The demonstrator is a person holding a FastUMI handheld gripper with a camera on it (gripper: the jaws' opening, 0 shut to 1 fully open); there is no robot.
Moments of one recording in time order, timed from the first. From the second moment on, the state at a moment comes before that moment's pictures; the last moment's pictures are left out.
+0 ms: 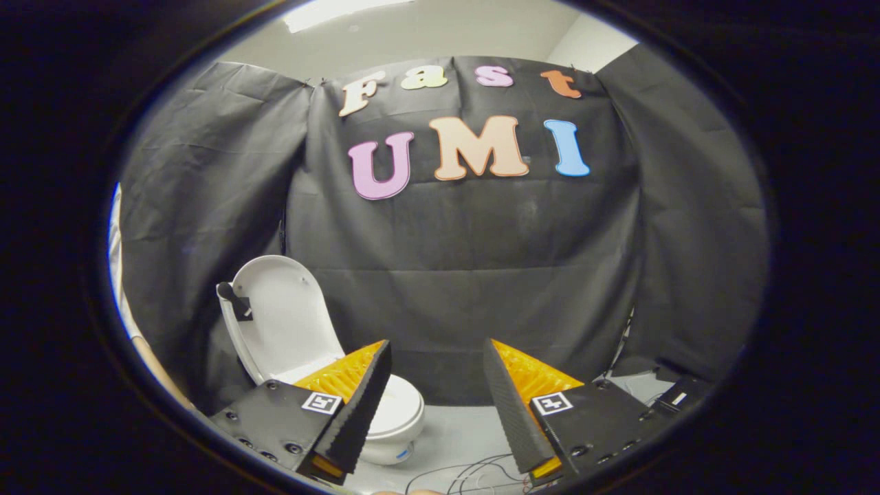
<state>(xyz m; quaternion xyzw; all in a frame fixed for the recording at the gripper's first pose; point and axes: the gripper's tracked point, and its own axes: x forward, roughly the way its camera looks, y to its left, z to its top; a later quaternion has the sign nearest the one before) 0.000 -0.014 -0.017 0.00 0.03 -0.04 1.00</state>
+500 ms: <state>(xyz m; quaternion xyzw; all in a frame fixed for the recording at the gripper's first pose) -0.004 -0.024 -0.020 0.02 0.03 -0.04 1.00</state>
